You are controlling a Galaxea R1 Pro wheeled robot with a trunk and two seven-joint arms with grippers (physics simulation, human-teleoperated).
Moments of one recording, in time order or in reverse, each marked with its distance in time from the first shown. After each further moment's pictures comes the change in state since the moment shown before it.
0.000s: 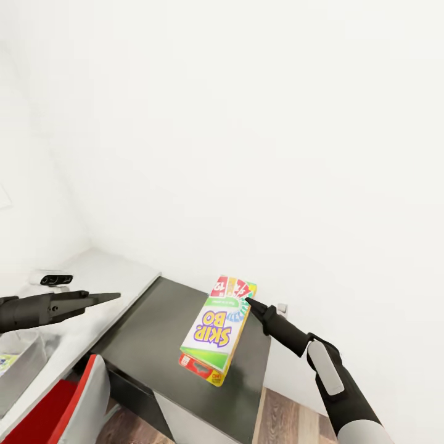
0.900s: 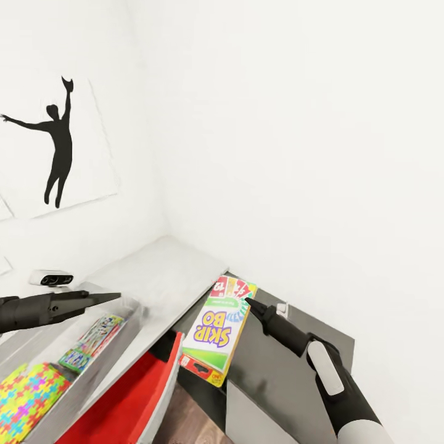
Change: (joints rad) left arm 0.000 0.000 -0.001 0.000 0.000 0.000 0.000; right arm 0.000 0.000 0.002 0.000 0.001 -0.001 0.000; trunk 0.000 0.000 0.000
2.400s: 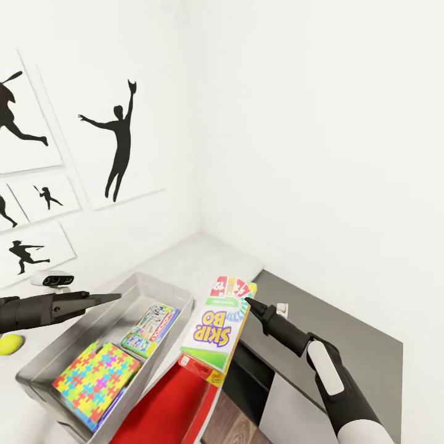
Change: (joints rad) left arm 0.000 -0.002 0.001 0.000 -0.017 0.000 0.000; right arm 0.000 0.000 0.001 -0.003 -0.003 0.002 0.000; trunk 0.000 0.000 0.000
